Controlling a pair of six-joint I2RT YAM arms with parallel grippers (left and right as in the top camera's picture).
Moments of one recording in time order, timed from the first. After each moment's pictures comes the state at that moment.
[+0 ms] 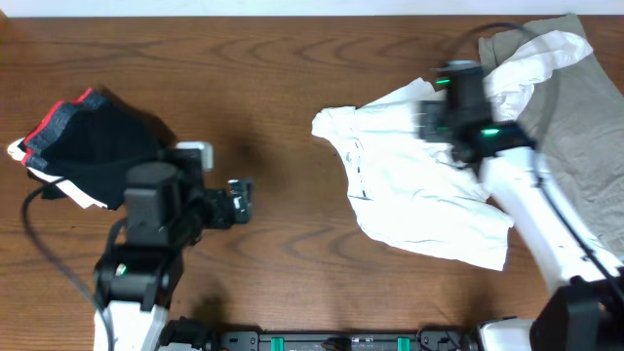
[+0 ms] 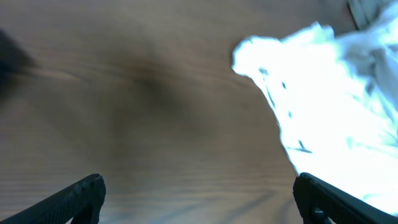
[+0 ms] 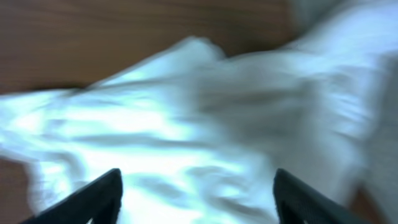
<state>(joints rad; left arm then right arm) -0.11 0.87 0.80 -0.69 0.25 -0.22 0.16 1.55 1.18 -0.58 0.19 0.21</state>
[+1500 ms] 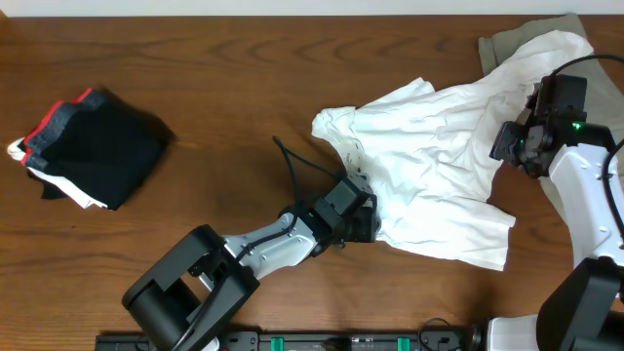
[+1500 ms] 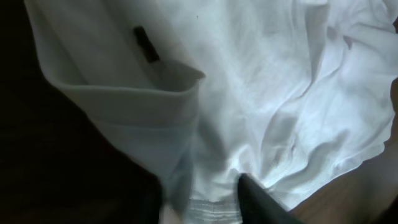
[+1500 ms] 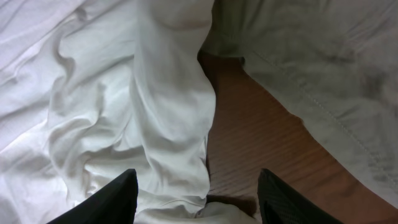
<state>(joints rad) -0.84 1.76 0.80 0.00 0.25 -0.79 -0.18 1.58 1.18 -0.78 0.06 0.22</state>
